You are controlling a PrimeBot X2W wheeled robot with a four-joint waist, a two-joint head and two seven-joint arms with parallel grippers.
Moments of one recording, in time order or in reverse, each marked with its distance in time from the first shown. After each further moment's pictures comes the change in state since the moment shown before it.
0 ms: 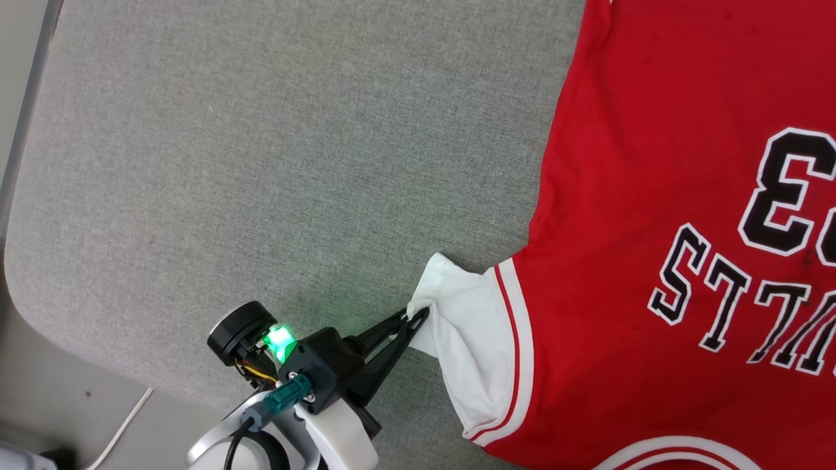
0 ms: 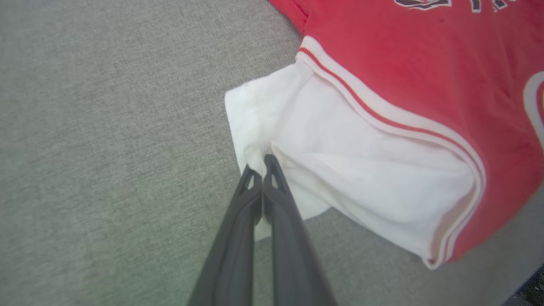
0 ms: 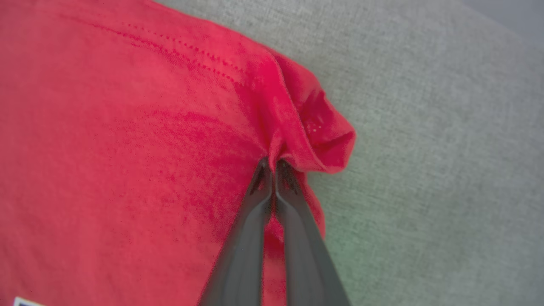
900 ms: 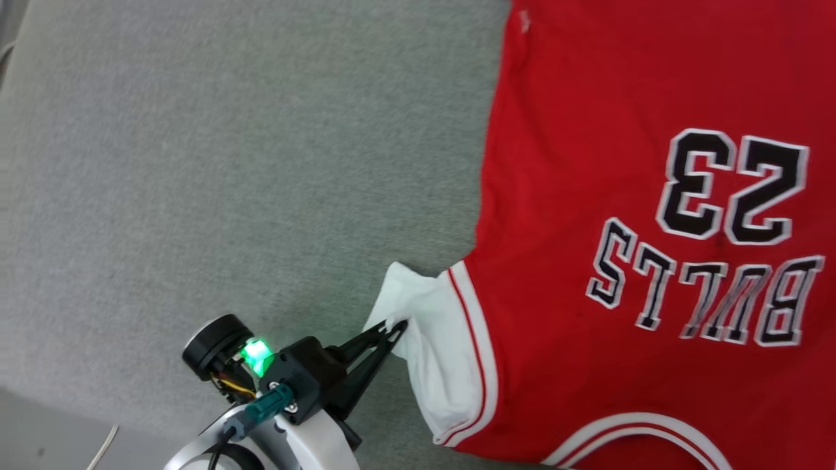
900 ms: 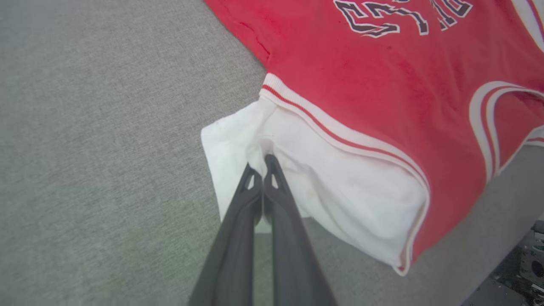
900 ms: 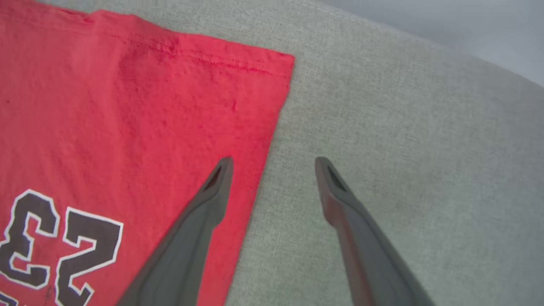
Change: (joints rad) left arm 0.068 0.043 0.052 -0.074 -0.008 0.001 0.078; right arm 0.009 -0.025 0.021 -0.059 0.163 0.000 -0.062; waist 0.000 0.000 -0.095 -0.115
